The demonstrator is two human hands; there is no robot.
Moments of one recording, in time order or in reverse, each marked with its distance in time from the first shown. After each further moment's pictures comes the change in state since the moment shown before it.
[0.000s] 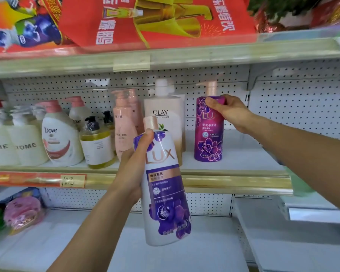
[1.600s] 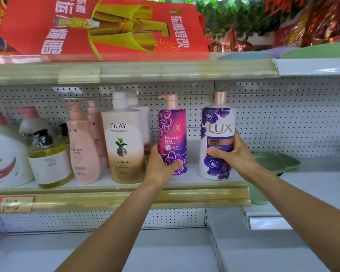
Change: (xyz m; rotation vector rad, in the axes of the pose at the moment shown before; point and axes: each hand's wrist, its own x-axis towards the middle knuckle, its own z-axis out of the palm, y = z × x) left_hand 0.093 -0.071 0.117 0.439 -0.088 0.187; right_hand -0.071 0.085 -0.083 0.090 0.137 0.021
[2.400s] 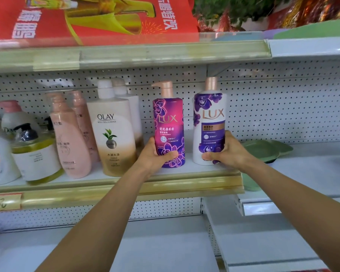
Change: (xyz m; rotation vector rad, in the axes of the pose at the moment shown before) left_hand 0.026 -0.014 -0.001 0.000 -0.179 -0.010; right_hand 0.007 0.031 -0.009 -0.313 -0.097 0.028
